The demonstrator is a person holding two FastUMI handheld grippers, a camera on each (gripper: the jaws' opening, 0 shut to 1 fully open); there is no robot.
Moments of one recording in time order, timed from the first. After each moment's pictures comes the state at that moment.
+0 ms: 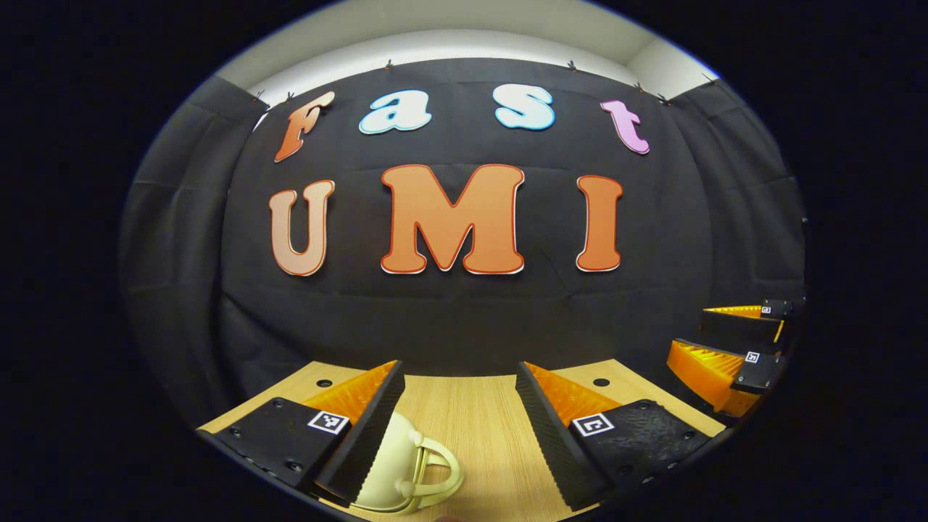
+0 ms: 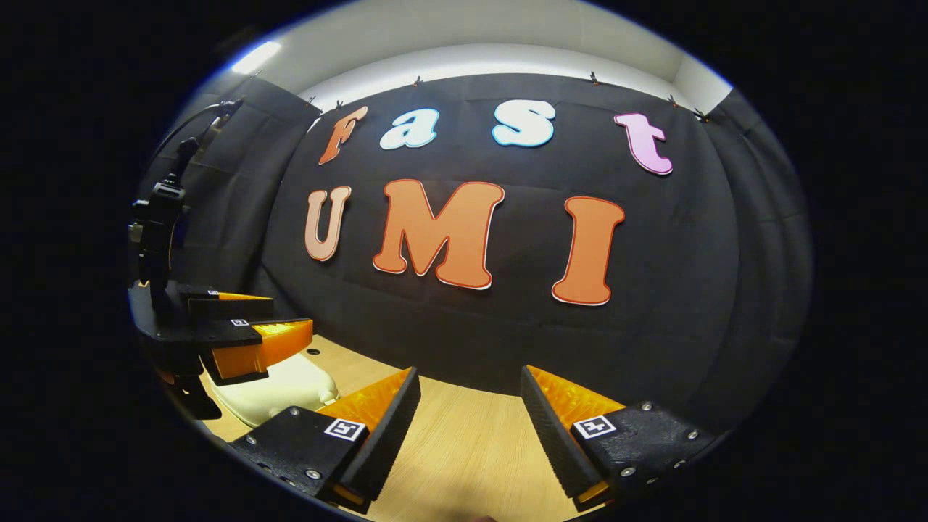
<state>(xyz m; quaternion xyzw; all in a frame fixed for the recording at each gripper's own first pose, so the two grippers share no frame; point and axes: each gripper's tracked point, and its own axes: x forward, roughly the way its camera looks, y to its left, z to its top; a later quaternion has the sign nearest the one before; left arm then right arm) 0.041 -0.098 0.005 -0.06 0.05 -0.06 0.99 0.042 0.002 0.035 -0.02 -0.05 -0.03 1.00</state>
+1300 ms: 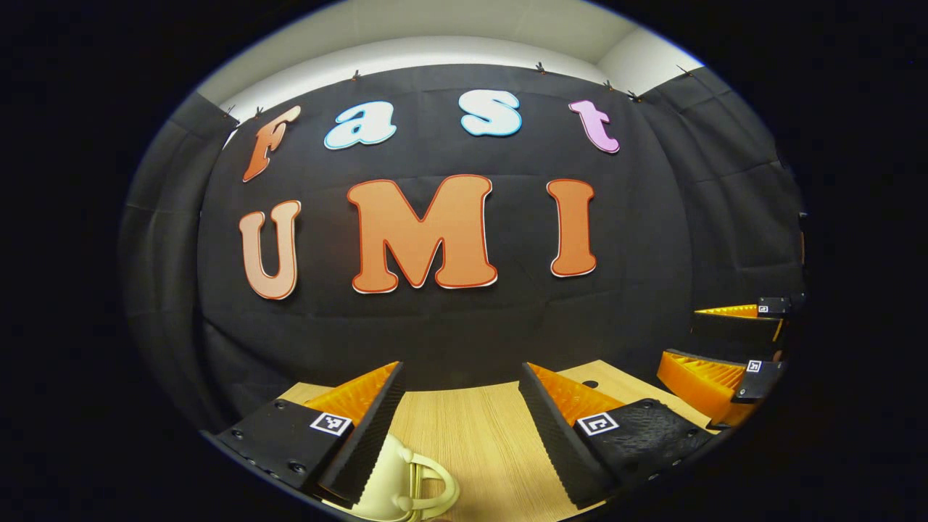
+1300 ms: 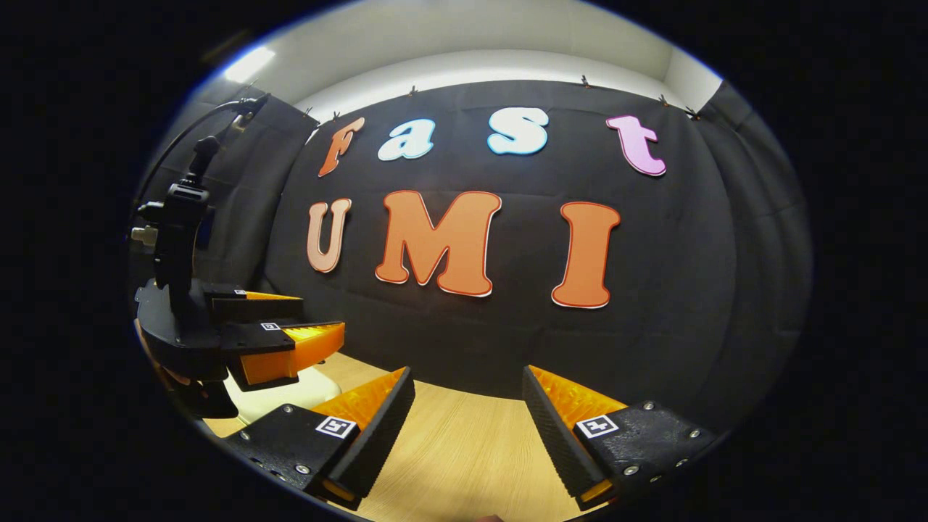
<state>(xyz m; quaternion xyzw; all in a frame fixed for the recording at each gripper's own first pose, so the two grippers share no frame) 0.051 -0.120 0.029 -0.04 0.03 -0.10 0.99 0.028 -0.004 0.039 0.00 -0.07 -0.04 1.00</state>
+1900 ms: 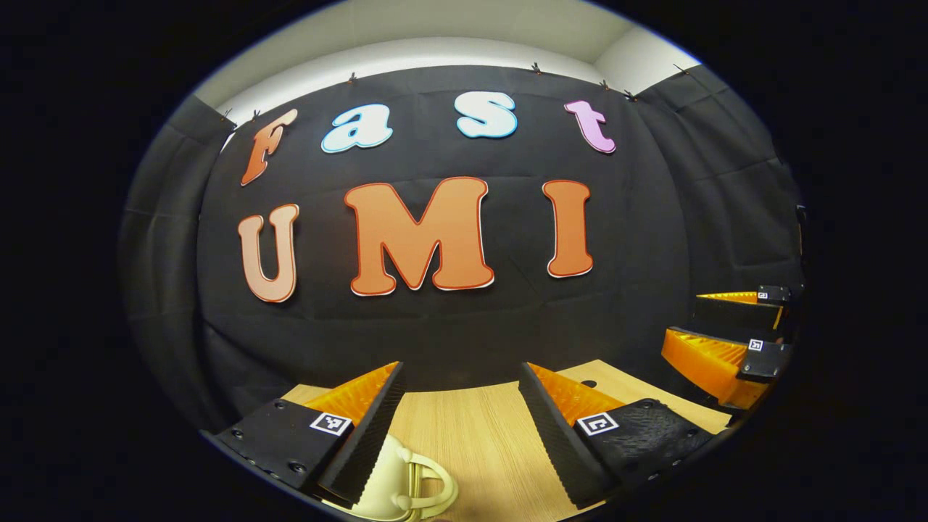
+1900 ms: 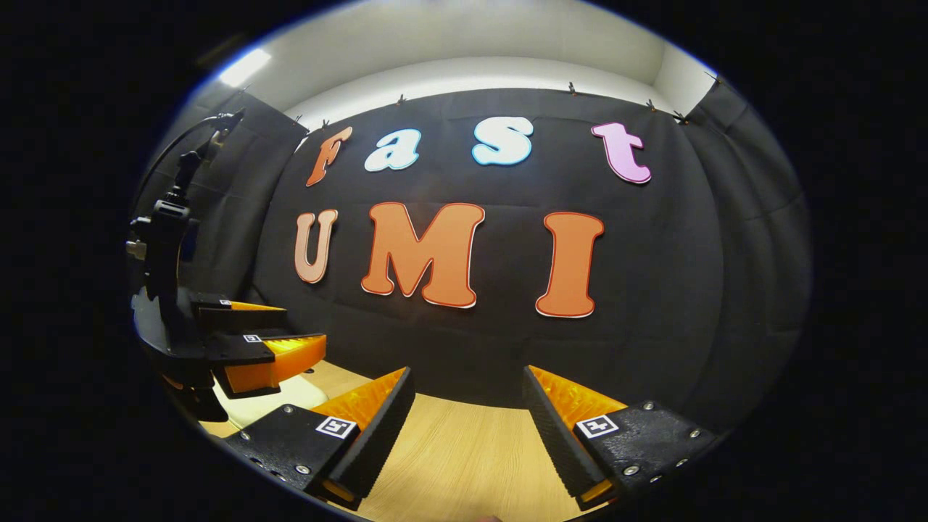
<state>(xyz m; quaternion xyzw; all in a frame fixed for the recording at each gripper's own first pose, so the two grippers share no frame) 0.043 -0.121 0.036 -0.03 0.02 -0.10 0.99 0.027 -0.017 0.056 0.00 -0.09 -0.05 0.99</state>
